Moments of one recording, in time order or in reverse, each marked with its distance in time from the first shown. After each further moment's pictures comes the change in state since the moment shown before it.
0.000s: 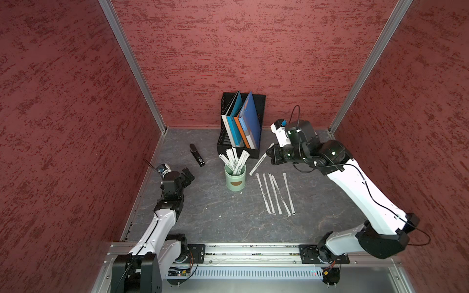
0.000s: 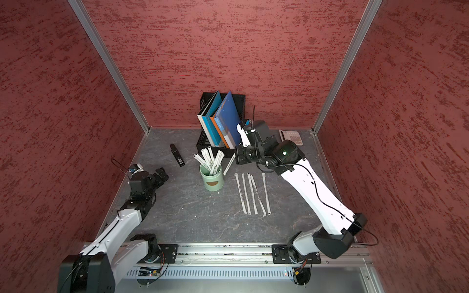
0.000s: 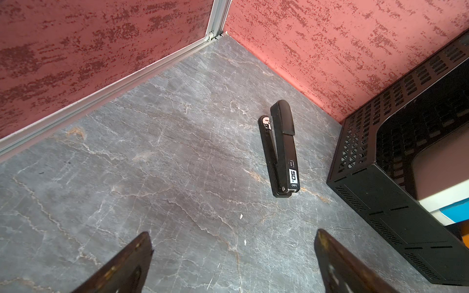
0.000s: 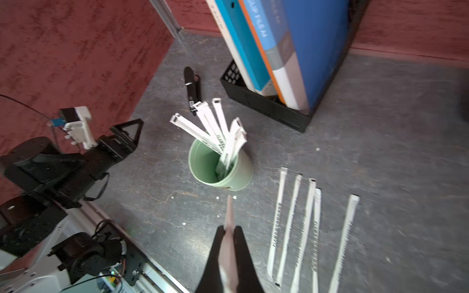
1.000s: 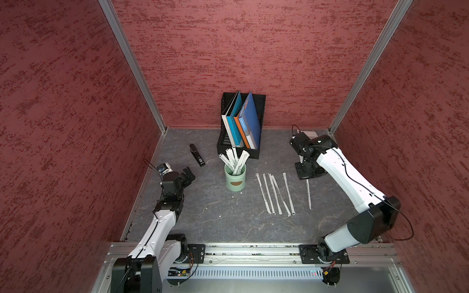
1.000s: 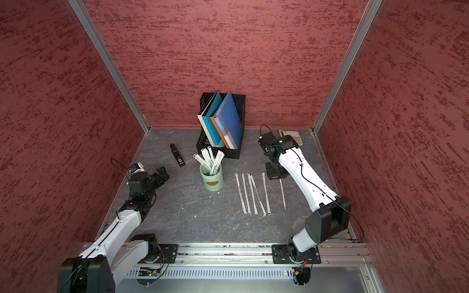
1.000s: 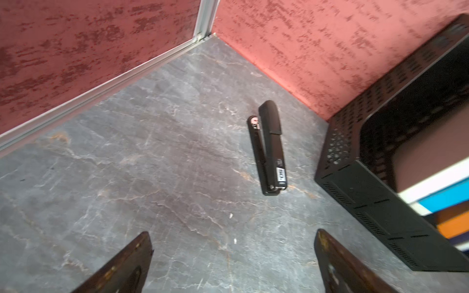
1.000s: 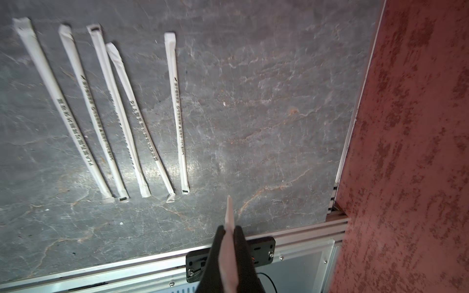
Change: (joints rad) left arm 0.001 -0.039 -0.012 0.038 0.072 0.023; right arm -0.286 0.155 -0.233 -0.419 0.234 -0.033
